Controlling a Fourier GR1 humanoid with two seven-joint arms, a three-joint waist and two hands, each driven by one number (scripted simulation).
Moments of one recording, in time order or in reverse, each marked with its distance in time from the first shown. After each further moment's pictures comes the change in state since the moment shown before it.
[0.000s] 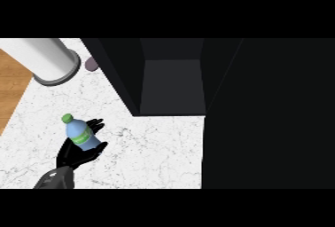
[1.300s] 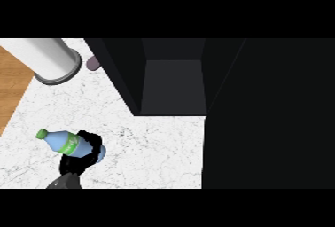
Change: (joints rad) left arm 0.081 -0.075 0.063 -0.109 0.186 -0.114 0.015; right arm 0.032 0.000 0.031 -0.003 0.025 -0.010 -0.024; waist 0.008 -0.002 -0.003
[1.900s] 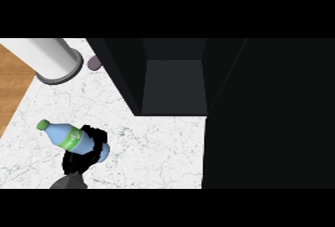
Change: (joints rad) left arm 0.153 -0.093 -0.084 -0.448 0.124 0.053 0.267; right arm 0.015 -0.013 0.017 -0.022 -0.008 0.001 0.008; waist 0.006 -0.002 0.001
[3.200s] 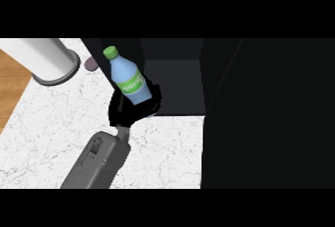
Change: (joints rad) left arm -0.317 -0.044 -0.457 -0.314 -0.009 0.734 0.191; right arm -0.061 0.003 0.018 0.076 -0.006 -0.021 -0.014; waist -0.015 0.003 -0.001
